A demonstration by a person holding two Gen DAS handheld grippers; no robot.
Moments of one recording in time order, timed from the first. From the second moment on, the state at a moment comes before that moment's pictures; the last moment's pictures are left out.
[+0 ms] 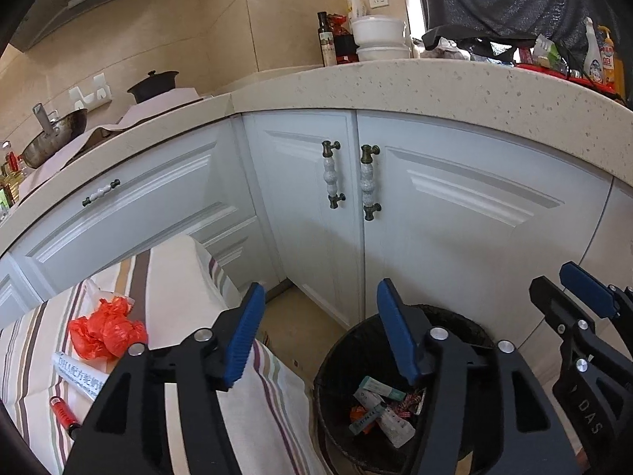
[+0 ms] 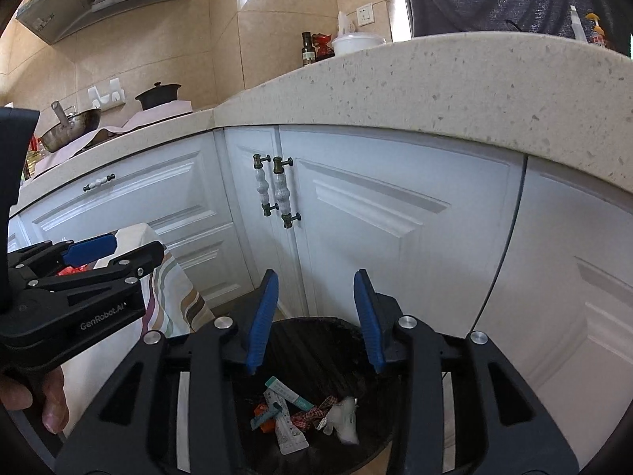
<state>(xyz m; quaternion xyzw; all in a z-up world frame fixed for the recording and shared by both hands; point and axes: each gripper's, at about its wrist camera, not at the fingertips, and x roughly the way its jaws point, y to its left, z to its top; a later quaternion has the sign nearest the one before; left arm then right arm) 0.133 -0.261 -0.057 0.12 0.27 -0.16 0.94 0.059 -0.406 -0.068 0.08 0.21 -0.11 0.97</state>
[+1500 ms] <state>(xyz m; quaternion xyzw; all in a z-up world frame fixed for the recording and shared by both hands) 0.110 0.076 -0.044 0.01 0.30 0.14 0.94 0.154 -0.155 -0.035 0.01 0.26 0.13 0.96</state>
